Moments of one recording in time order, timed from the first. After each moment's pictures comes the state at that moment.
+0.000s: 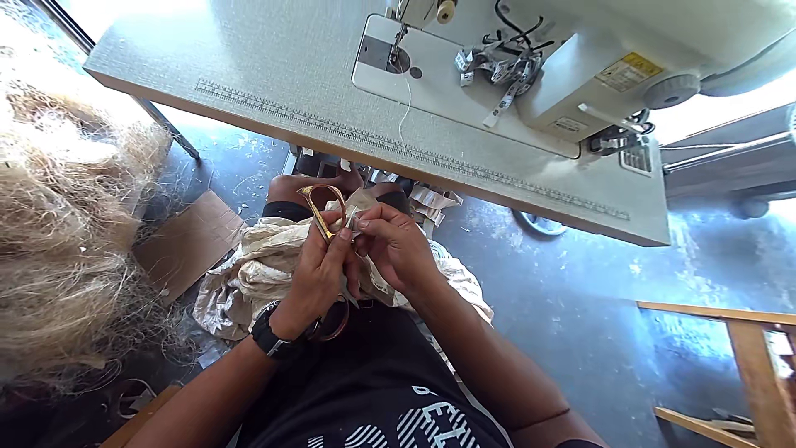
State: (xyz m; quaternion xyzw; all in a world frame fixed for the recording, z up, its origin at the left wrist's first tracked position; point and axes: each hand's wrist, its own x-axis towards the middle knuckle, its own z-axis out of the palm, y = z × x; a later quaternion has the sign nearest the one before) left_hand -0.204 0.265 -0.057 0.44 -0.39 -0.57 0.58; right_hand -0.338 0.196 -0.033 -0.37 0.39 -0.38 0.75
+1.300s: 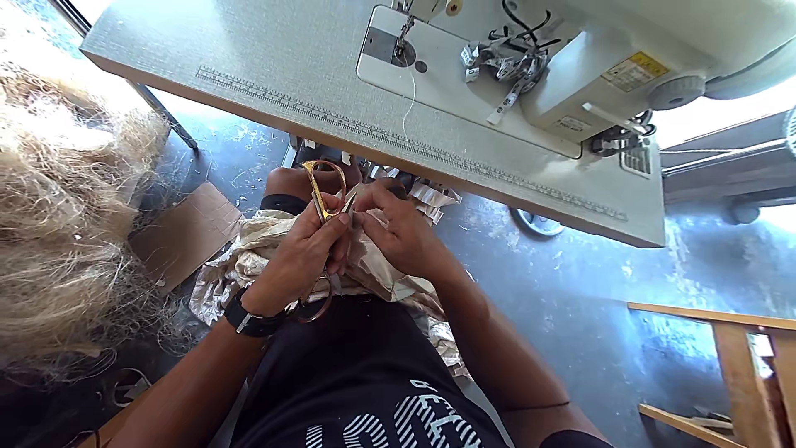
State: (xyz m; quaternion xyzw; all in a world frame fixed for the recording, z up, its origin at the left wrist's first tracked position) left_hand -0.174 0.253 -0.041 0.40 -0.37 -0.66 0.52; right_hand -0.355 0.168 -0.022 -0.84 0.30 -0.22 0.38
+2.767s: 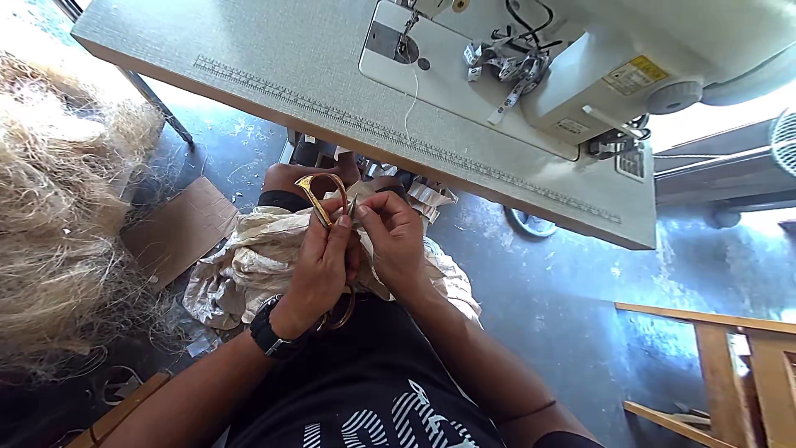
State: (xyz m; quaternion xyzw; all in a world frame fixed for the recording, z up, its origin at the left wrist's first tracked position) left_hand -0.213 0.269 -0.045 0.46 -0.36 -0.55 0.60; right_hand -0.328 0.209 -0.033 -0.62 0.43 -0.43 0.50
